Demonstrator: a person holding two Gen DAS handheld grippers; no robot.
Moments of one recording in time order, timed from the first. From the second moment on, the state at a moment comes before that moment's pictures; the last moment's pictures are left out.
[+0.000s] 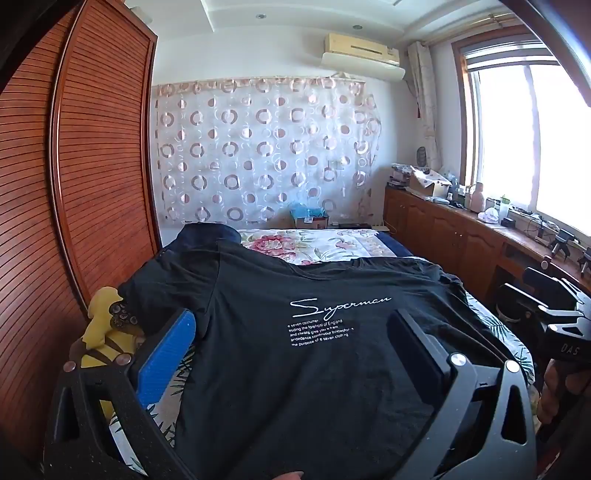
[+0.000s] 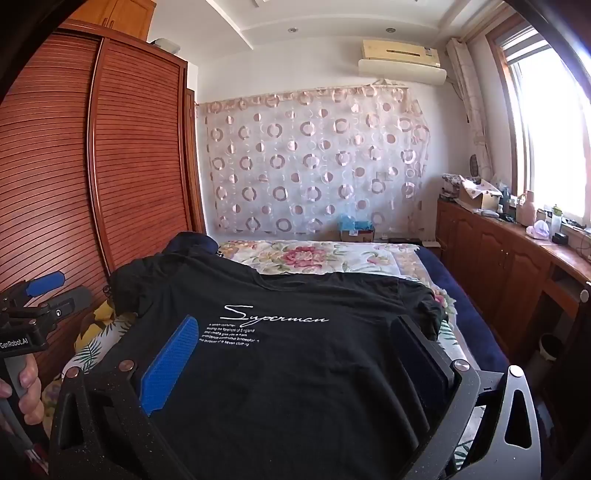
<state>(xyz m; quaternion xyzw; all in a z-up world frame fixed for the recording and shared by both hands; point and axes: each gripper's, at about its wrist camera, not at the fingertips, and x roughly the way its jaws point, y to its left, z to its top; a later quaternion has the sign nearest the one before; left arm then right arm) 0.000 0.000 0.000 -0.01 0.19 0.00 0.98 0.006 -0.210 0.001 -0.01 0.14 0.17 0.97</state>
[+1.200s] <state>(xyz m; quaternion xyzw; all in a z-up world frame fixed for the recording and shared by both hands) -0.005 -0.006 0.007 0.00 0.19 0.01 0.98 0.006 -0.211 0.000 -0.01 0.14 0.17 0.98</state>
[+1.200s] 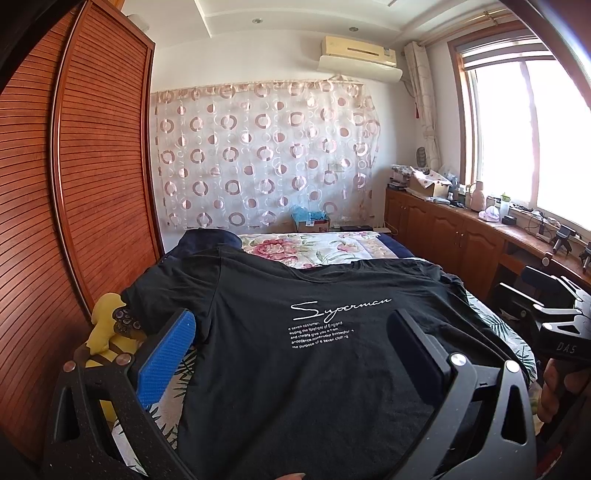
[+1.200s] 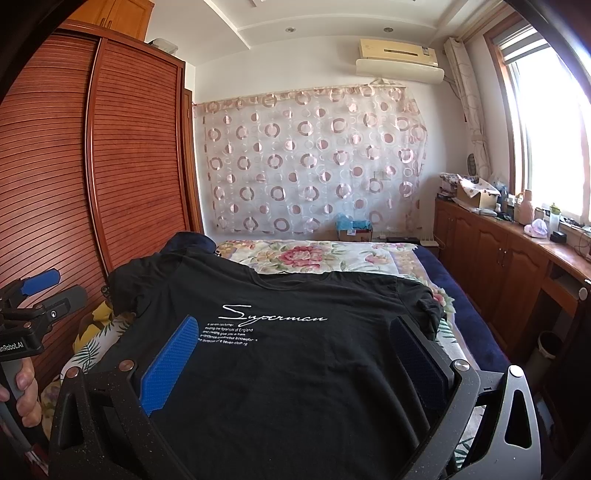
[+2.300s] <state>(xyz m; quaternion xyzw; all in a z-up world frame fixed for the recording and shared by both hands) -0.010 -0.012 0.026 0.00 0.18 0.01 0.98 0.003 -0.213 0.000 0.00 0.14 0.17 0.98</state>
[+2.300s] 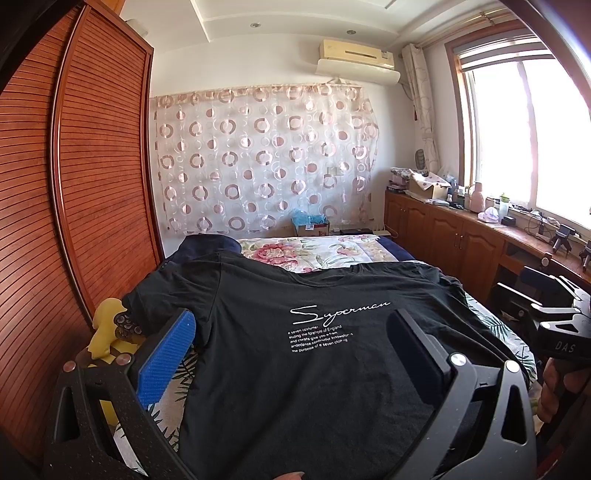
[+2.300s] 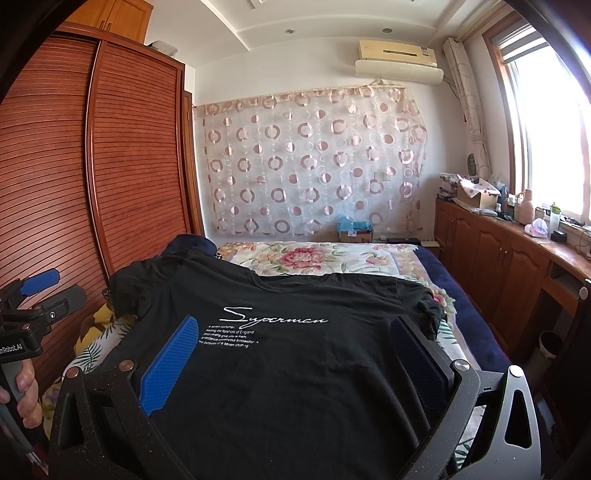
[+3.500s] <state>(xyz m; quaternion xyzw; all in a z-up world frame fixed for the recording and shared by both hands) 0.011 0.008 -0.006 0.01 0.21 0.03 0.98 0.041 -0.202 -0.018 -0.02 0.18 0.20 0.96</state>
